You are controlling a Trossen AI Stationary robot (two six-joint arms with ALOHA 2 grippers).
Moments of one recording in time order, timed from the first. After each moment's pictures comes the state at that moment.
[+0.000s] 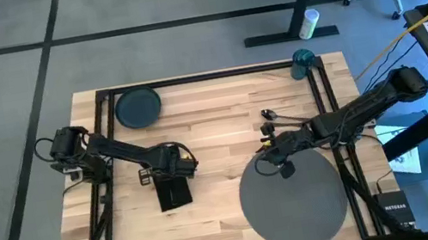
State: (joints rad) left arm -0.18 1.71 0.99 -0.94 -0.13 -1.90; right arm 0.24 1.21 0.56 -0.13 0.19 -0.29
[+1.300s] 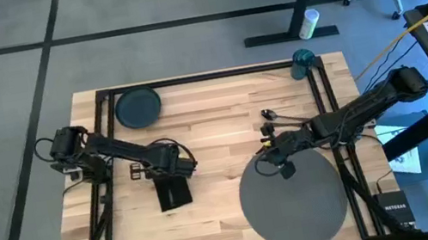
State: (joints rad) left arm -0.18 1.71 1.08 -1.23 -0.14 -1.74; right arm 0.24 1.21 0.56 -0.13 0.17 -0.29
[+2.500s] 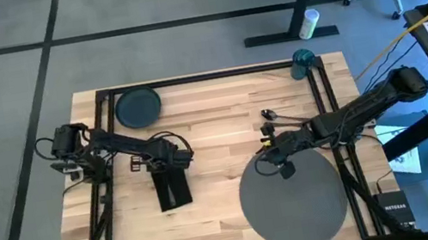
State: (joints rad) left arm -0.07 1.71 0.94 -1.03 -0.20 -1.59; right arm 0.24 1.21 0.56 -0.13 0.17 -0.27
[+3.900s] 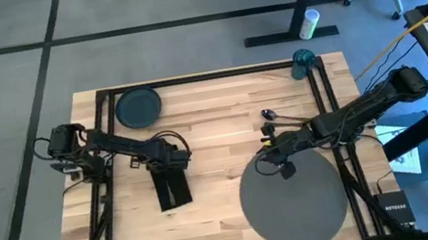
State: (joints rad) left arm -0.06 1.71 0.88 -0.93 -0.21 -1.42; right arm 0.24 1.21 0.56 -0.13 0.17 -0.27
